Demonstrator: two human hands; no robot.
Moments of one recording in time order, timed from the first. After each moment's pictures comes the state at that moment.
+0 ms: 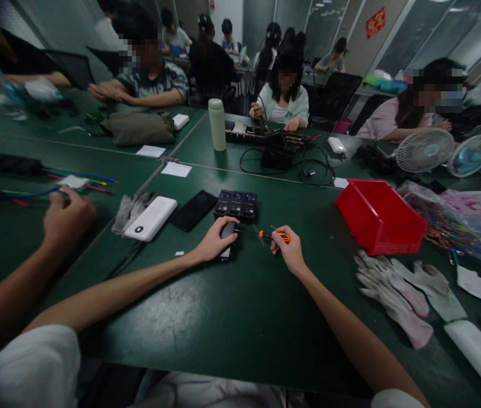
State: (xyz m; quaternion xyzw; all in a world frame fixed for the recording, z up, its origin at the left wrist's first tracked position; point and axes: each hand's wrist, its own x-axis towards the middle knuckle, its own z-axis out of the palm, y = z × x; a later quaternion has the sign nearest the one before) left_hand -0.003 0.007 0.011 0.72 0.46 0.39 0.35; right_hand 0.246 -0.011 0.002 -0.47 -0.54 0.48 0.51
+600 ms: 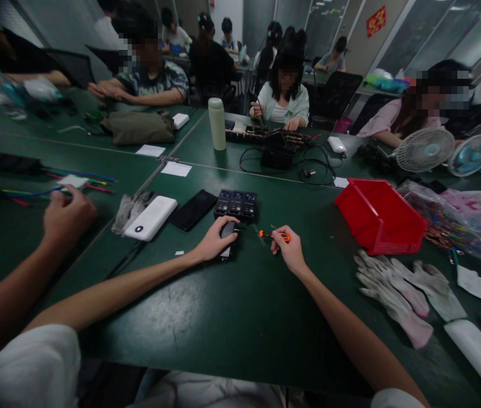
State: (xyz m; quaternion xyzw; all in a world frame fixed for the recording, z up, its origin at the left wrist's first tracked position) left_hand -0.004 0.007 0.011 0.72 0.45 0.39 0.35; right_hand 0.247 -0.011 0.002 -0.47 -0.55 0.48 0.50
